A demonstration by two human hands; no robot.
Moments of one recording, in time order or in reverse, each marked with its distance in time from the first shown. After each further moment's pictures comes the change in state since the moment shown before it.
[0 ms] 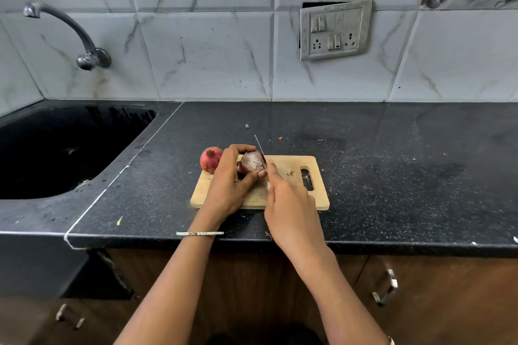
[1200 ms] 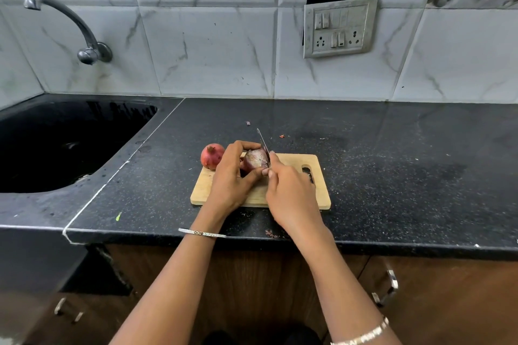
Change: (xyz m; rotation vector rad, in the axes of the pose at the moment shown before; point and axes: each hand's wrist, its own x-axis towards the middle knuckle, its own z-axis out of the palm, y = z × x) left_hand 0.004 -0.002 0.007 0.012 0.060 0.051; right_hand 0.023 -0.003 -0.006 0.049 -0.051 0.065
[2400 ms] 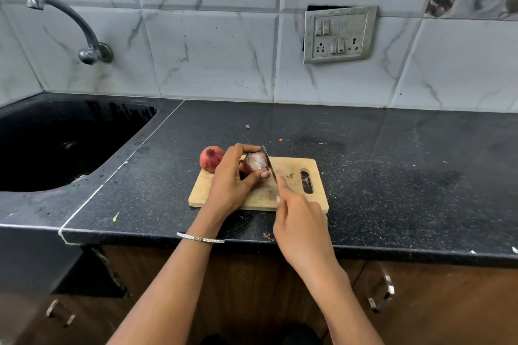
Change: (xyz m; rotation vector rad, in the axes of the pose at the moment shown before) left_hand 0.001 -0.001 0.000 -0.001 0.006 -0.014; right_hand -0.040 0.019 -0.002 0.028 0.036 -0.037
